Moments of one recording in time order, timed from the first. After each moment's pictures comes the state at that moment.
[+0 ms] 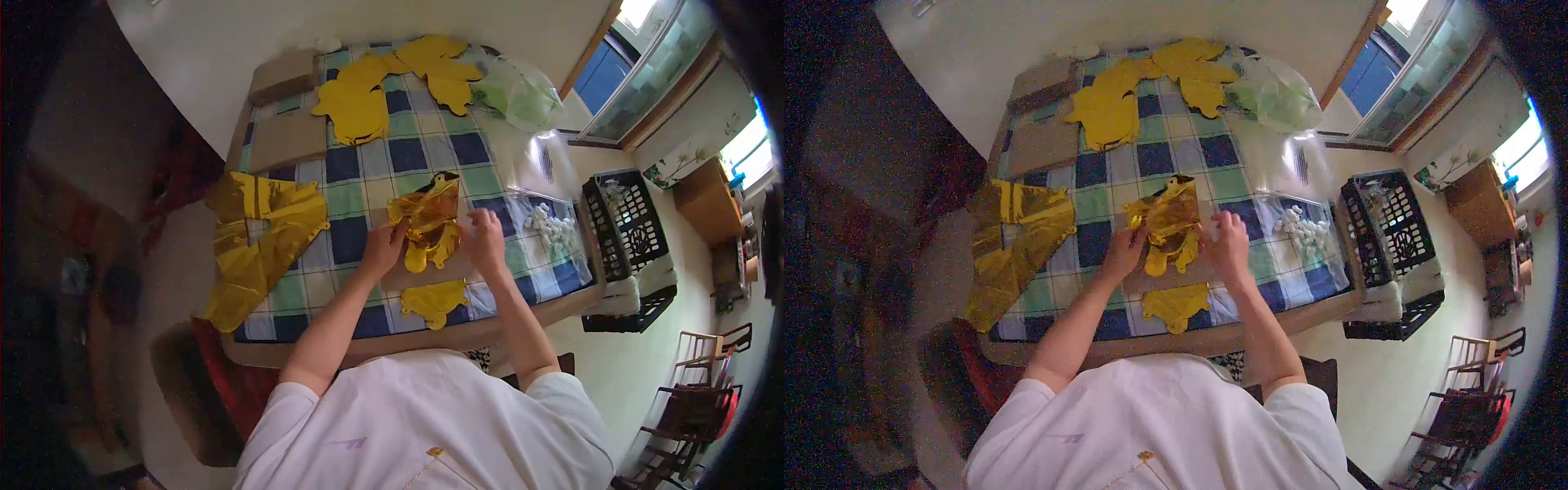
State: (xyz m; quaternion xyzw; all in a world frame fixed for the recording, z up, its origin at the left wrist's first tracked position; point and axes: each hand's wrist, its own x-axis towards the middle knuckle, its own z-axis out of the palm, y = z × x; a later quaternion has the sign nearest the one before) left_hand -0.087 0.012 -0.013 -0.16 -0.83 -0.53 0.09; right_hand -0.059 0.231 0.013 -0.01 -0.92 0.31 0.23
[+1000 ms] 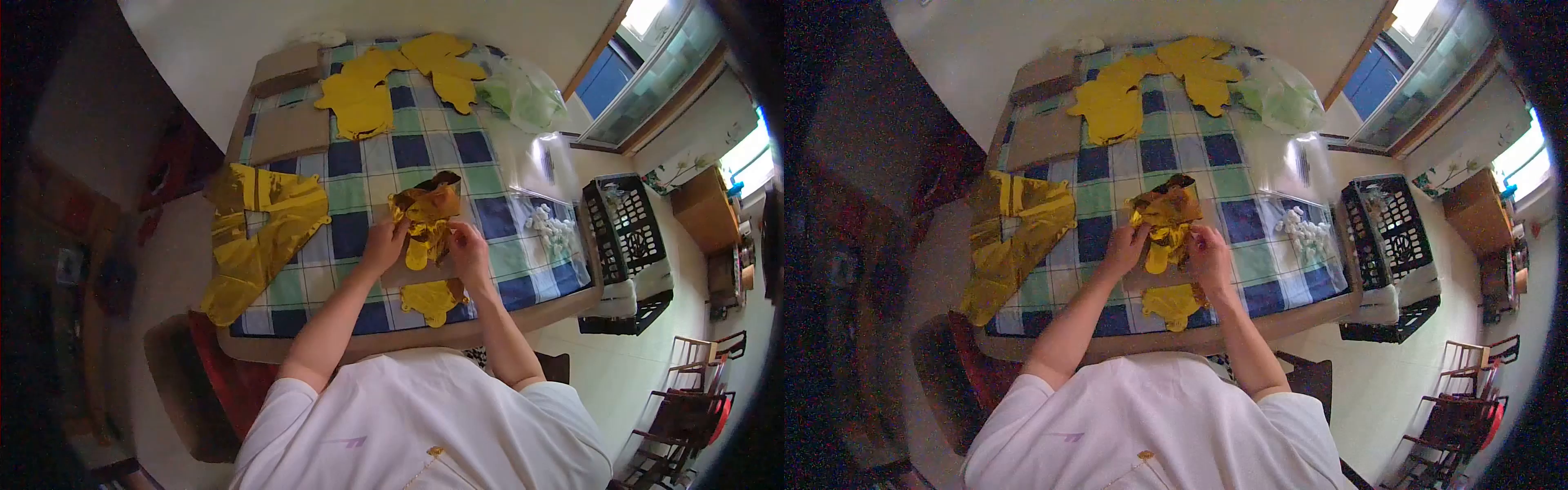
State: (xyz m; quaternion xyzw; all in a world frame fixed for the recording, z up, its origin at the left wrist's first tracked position) left_hand -0.084 0.009 -0.007 -0.14 -0.86 -0.48 0.09; right_hand -0.033 0.194 0.020 -0.03 -0.87 0.46 0.16
